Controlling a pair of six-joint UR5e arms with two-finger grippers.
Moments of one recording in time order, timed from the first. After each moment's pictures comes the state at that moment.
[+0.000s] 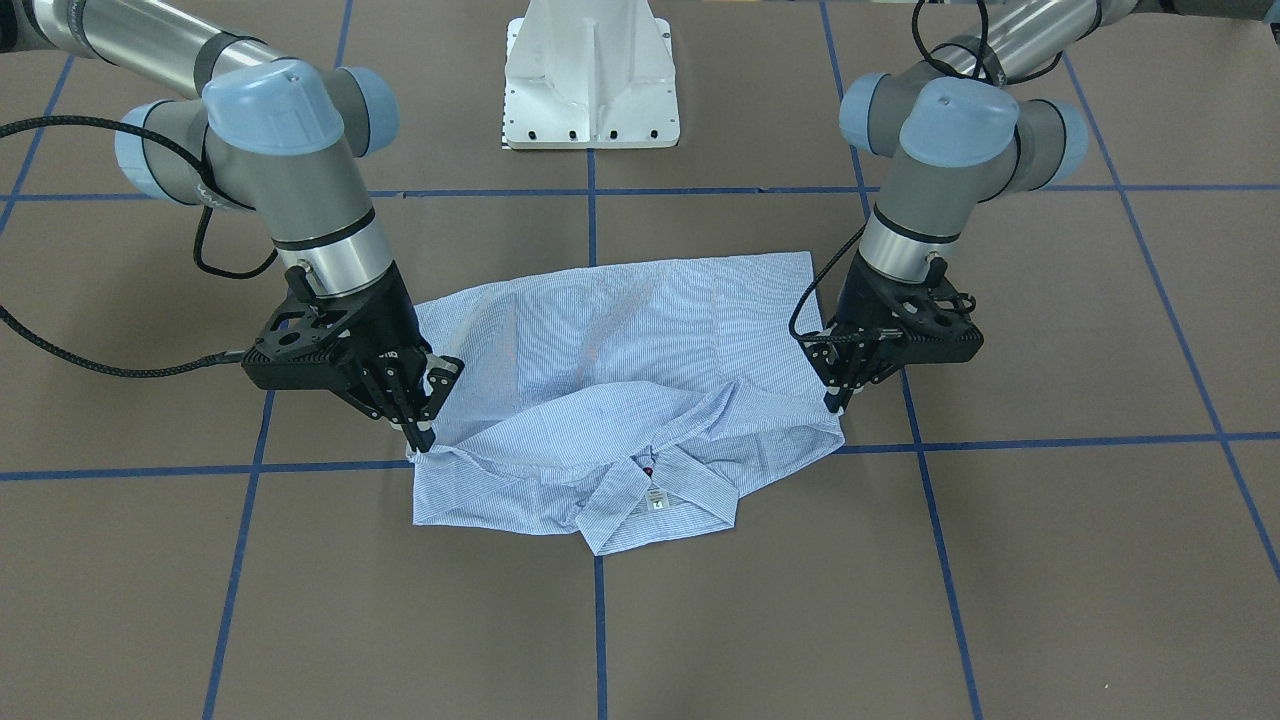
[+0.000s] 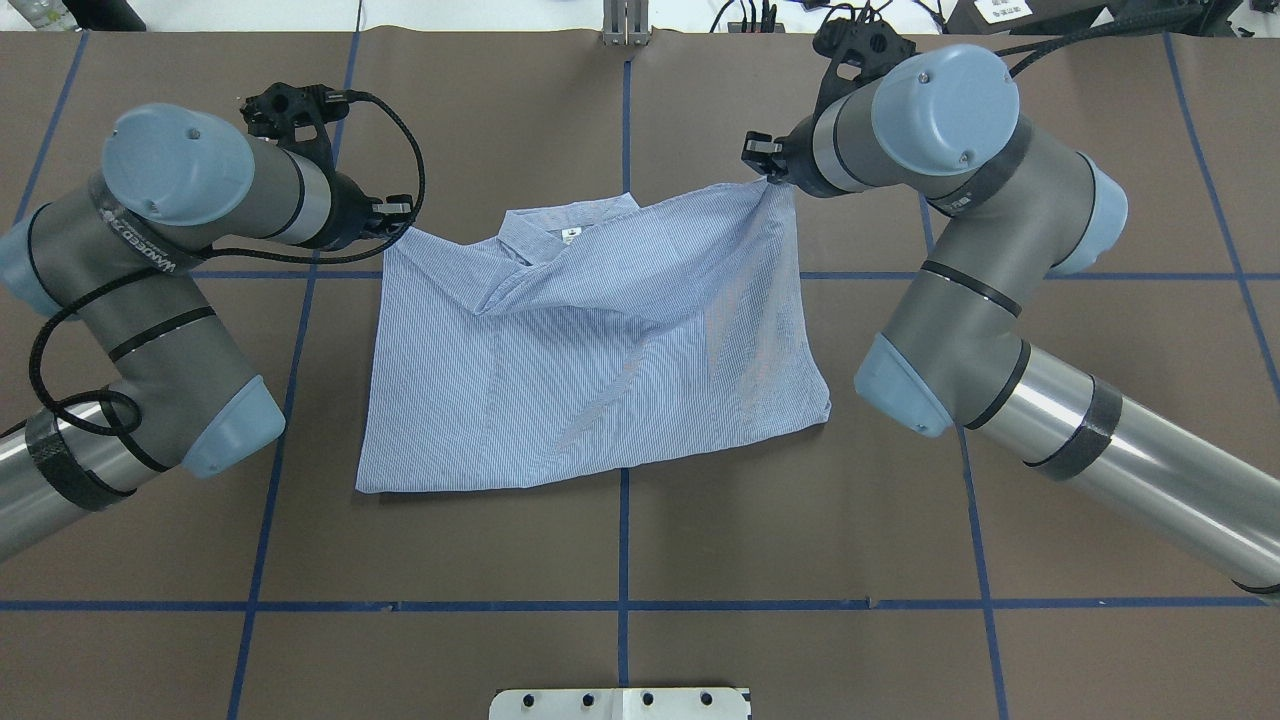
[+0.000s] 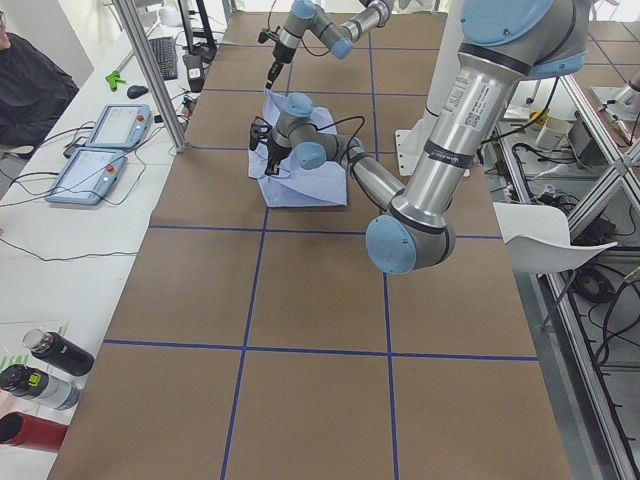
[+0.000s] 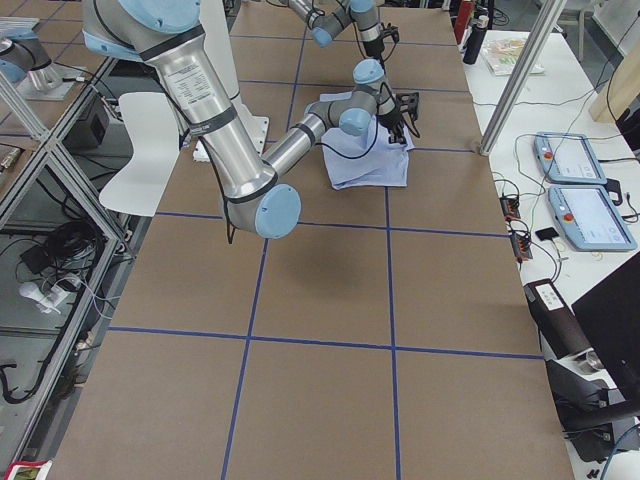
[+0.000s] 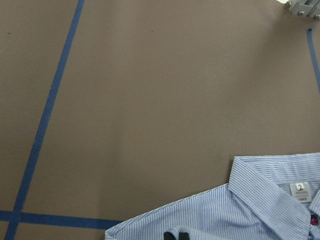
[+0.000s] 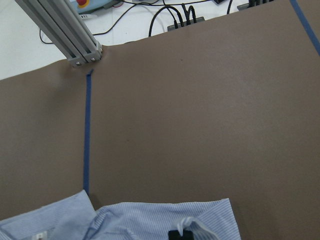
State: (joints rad) left arm -0.76 -2.02 -1.67 -1.97 -1.78 -1.21; right arm 0.75 -0.99 1.64 -1.22 1.71 1.29
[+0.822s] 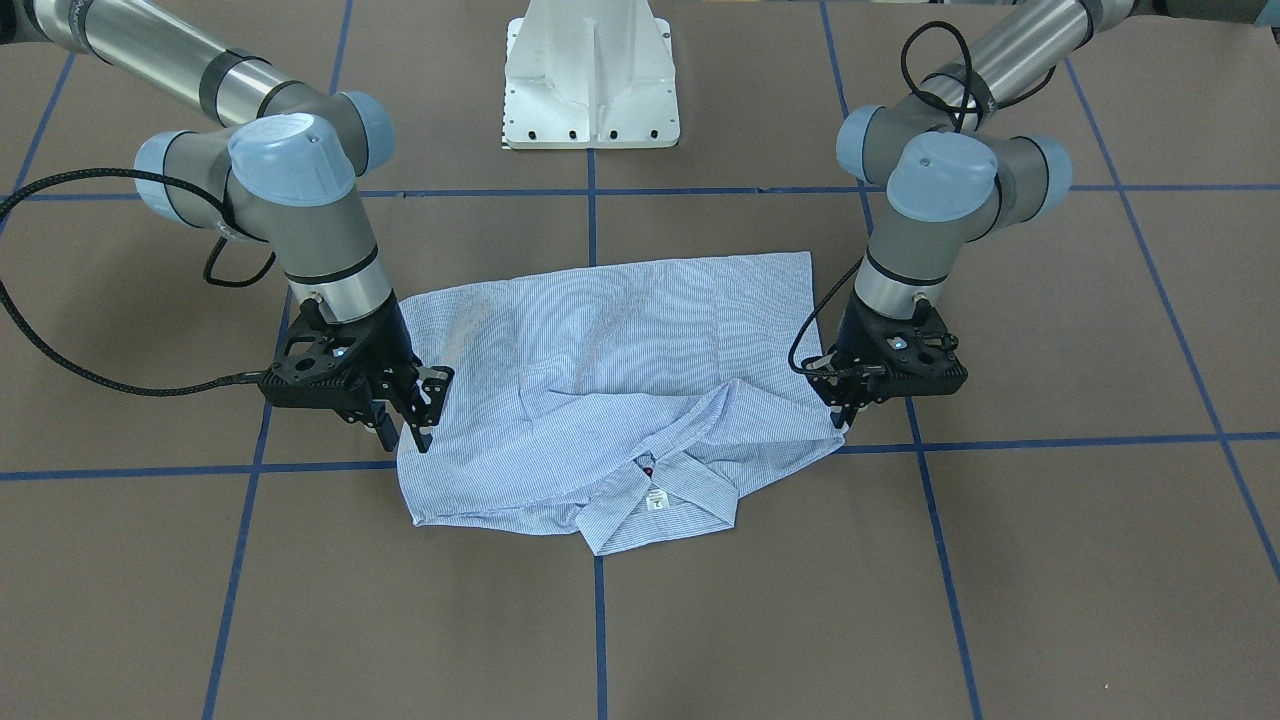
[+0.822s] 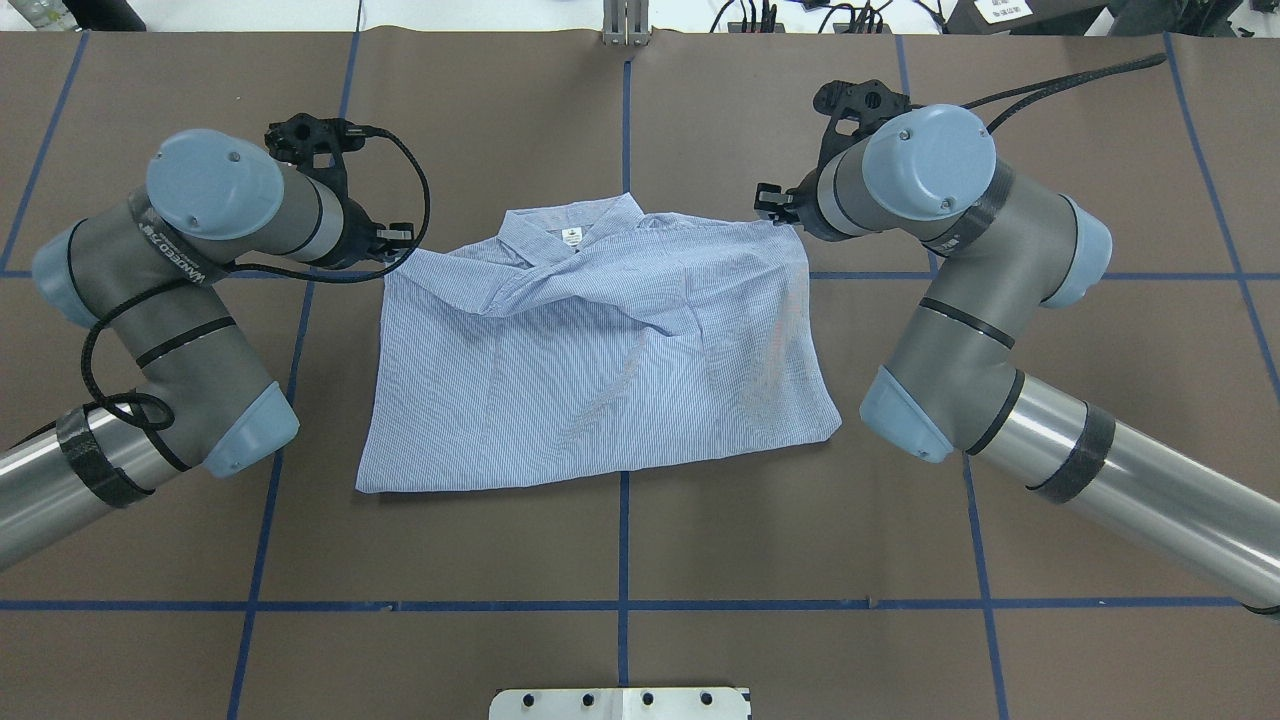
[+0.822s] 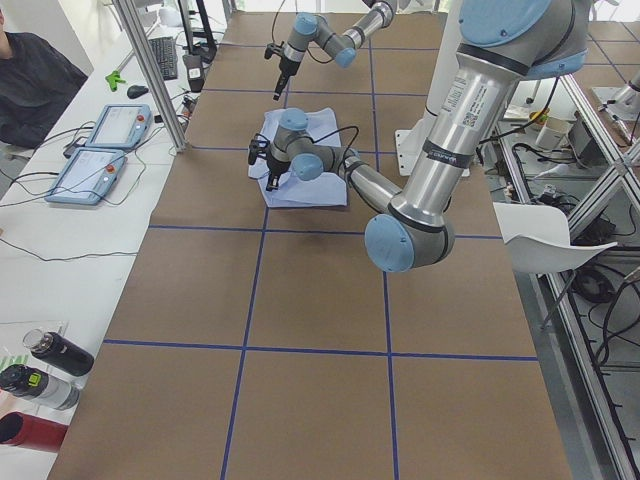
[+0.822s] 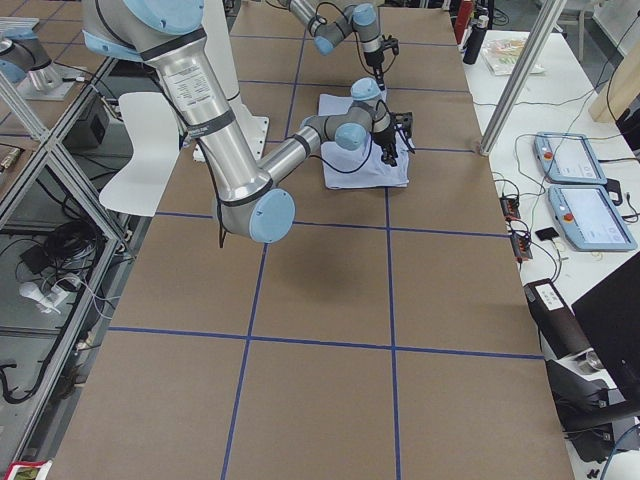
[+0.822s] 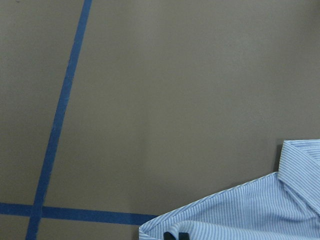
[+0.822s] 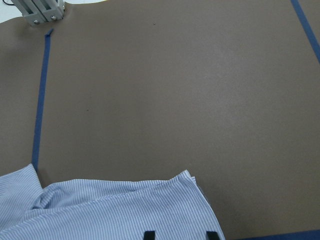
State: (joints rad) left arm -0.75 -2.03 -1.60 -1.98 -1.78 -1.12; right arm 0.72 -1.02 1.60 -1.22 1.71 1.26
